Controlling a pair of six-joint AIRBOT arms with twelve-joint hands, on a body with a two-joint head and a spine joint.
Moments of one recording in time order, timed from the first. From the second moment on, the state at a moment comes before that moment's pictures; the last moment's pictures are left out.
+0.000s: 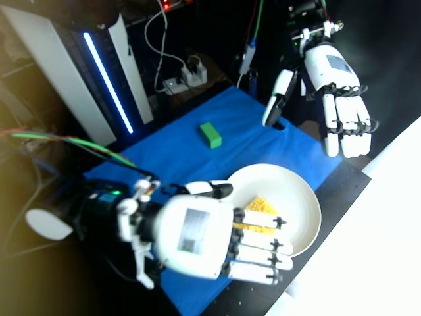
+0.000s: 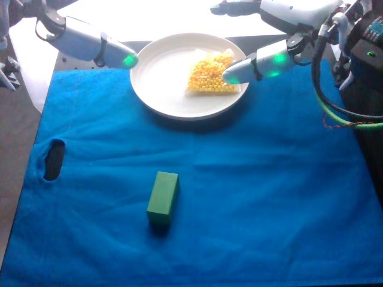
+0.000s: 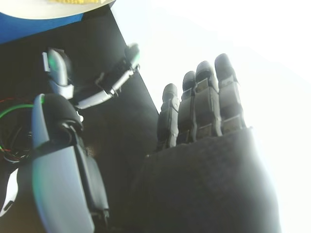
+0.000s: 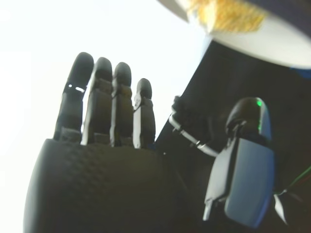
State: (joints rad) left arm 0.41 -1.07 1.45 0.40 -0.41 0.55; right arm -0.54 -1.46 1.83 -0.30 0.54 -0.43
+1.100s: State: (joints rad) left arm 0.31 -1.07 1.44 0.43 -0.39 0.58; right arm -0.46 -1.64 2.03 -0.73 0.47 -0.42
